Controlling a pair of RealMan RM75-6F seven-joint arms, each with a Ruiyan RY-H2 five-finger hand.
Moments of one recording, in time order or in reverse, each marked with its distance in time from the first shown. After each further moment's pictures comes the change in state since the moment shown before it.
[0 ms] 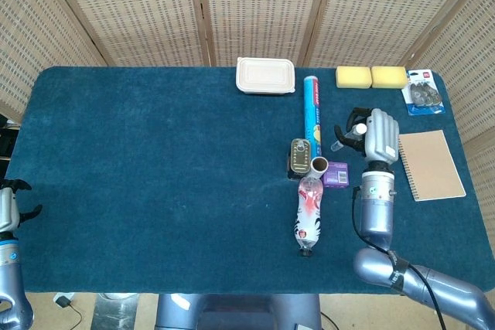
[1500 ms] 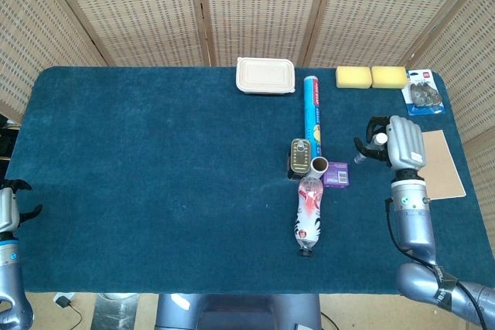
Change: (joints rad) left arm 0.001 0.000 0.001 -0.001 0.001 0.003 -0.001; right arm -0.072 0.261 -0.135 -0.099 -0.131 -0.120 0.096
